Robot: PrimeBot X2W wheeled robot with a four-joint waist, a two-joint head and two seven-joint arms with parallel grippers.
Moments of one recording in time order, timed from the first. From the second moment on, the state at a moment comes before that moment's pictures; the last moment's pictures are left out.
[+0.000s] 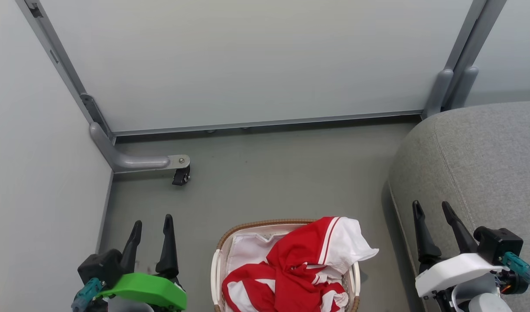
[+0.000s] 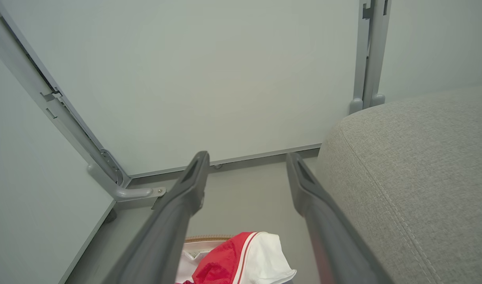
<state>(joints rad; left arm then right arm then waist) -0.04 0.05 -0.13 0.29 -0.44 -0.10 -0.22 -0.05 -0.05 -0.03 0.23 0.31 0.13 -0.21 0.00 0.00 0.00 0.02</state>
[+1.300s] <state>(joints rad) -0.04 0.05 -0.16 0.37 -0.31 -0.10 -0.26 -0.05 -0.05 -0.03 0.25 0.14 0.13 -0.26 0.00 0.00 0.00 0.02</state>
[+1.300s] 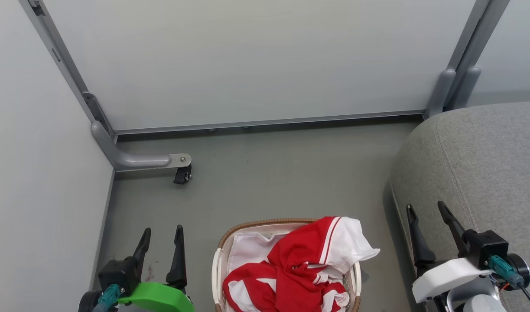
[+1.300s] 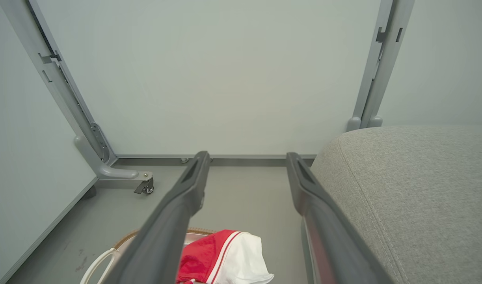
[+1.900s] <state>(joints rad) -0.09 0.05 -0.21 0.38 -0.30 -0.10 -0.26 -0.07 -0.05 -0.04 0.22 0.14 0.13 -0.26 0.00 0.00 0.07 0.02</state>
